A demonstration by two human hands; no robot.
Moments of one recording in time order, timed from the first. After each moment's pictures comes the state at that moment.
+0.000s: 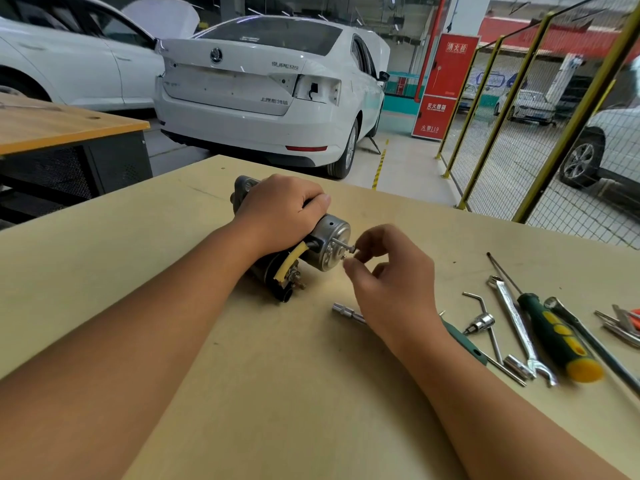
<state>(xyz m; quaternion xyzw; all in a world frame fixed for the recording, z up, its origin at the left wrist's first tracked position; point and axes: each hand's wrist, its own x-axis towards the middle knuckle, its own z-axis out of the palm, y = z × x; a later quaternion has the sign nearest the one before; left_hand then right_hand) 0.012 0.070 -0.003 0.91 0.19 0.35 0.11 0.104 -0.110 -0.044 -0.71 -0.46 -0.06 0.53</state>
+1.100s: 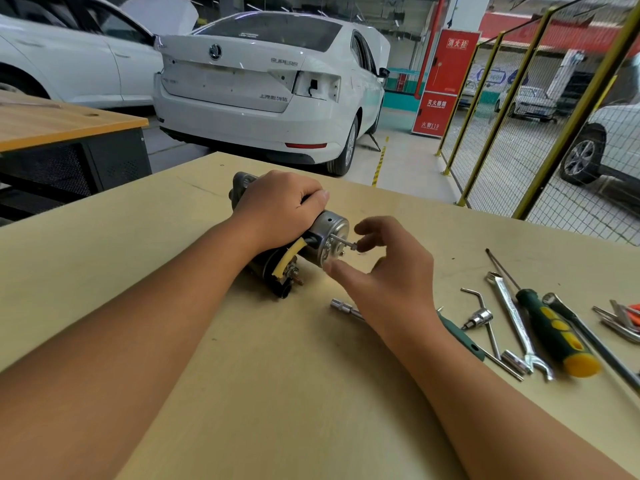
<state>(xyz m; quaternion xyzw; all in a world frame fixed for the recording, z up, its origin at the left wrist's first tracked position) 0.011 0.069 -0.002 0.91 0.19 0.35 0.11 0.104 -0.111 -0.045 -0.71 -0.47 -0.10 0.51</state>
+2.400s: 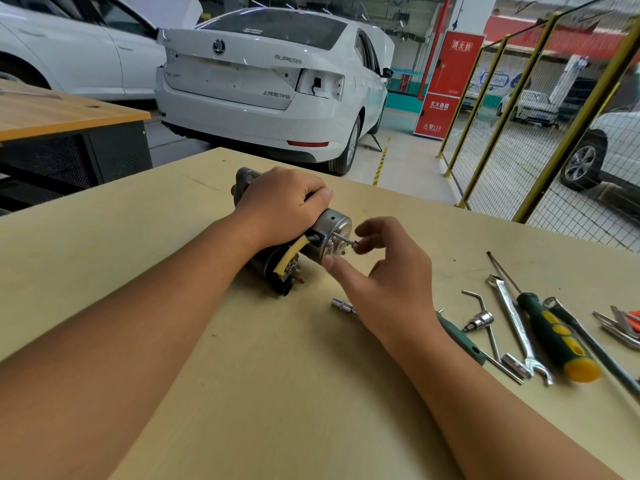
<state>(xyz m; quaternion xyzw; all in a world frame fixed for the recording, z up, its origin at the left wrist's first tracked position) 0.012 0.070 -0.004 0.91 0.19 0.35 0.11 0.099 -0.111 -0.045 -0.71 -0.48 -0.08 0.51</state>
